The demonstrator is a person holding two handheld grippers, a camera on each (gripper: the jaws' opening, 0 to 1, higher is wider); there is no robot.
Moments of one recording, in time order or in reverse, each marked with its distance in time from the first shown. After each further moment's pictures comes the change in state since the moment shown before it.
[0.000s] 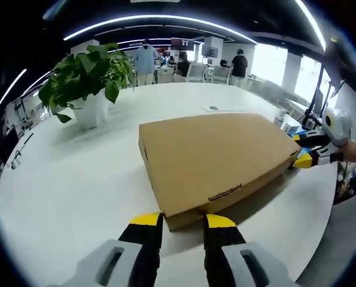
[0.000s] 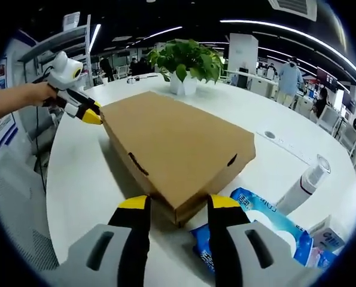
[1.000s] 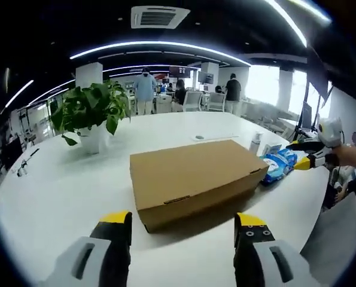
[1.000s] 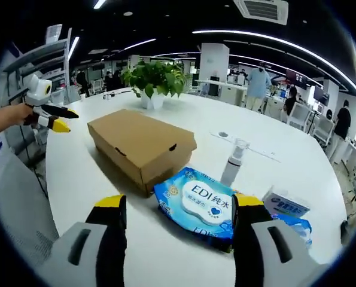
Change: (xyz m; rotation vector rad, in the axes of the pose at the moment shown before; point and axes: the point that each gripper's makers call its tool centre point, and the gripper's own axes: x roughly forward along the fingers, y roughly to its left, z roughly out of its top) left arm -0.070 -0.057 0.016 0.029 -0.217 -0.004; right arm -0.127 -0.045 -0.022 0.085 -0.094 -0.212
